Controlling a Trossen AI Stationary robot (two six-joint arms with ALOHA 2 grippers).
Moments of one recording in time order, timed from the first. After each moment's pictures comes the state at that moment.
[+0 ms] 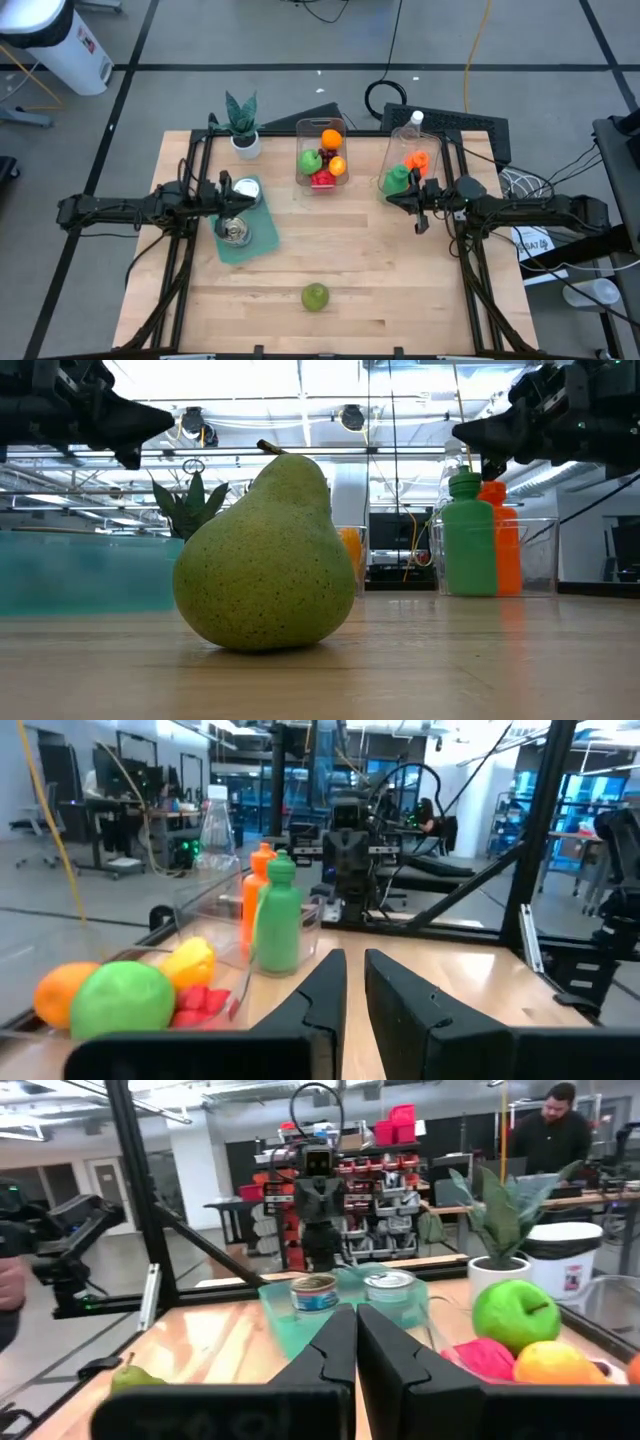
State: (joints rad) left arm 0.06 0.32 0.11 0.30 0.00 -0.08; right arm -0.25 0.68 0.07 0.76 -0.26 0.14
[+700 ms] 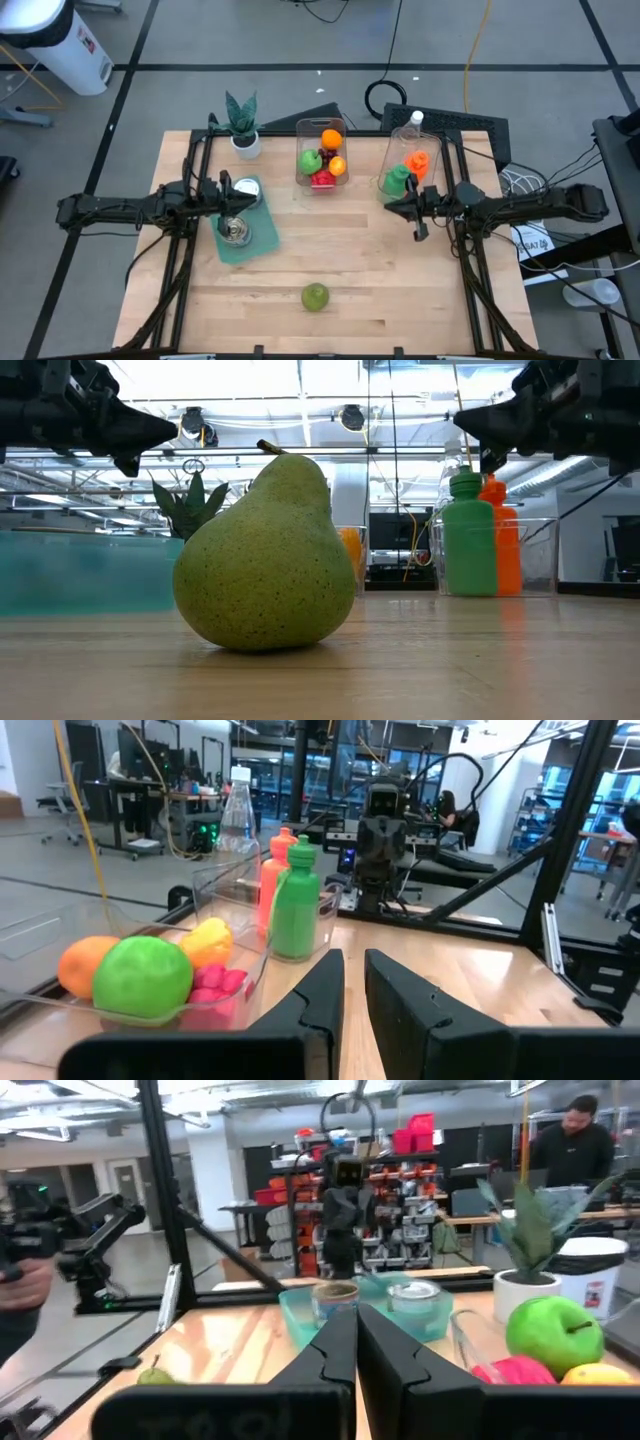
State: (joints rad) left arm 0.06 0.34 0.11 0.28 -0.05 -0.11; right arm -0.10 0.75 0.08 0.84 -0.16 0.11
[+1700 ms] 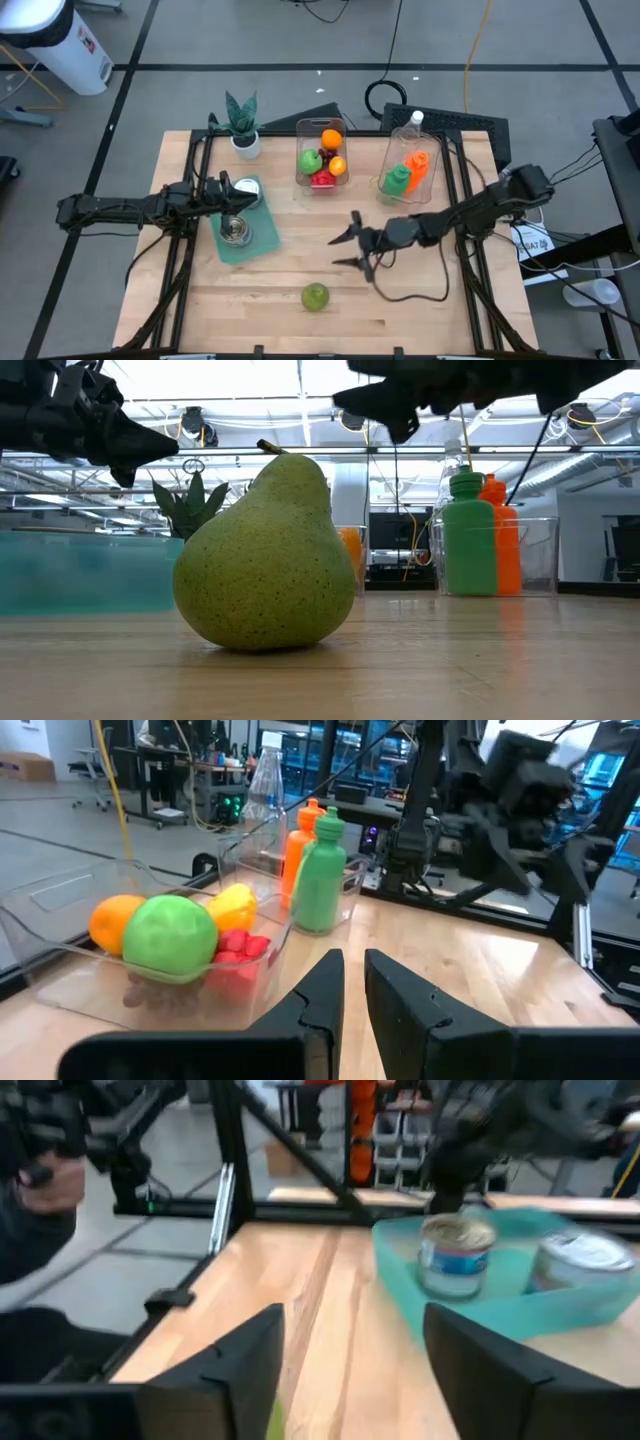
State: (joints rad) left arm 0.06 0.34 0.11 0.21 -0.11 -0.17; right arm 0.29 1.51 0.70 0.67 0.07 0.07
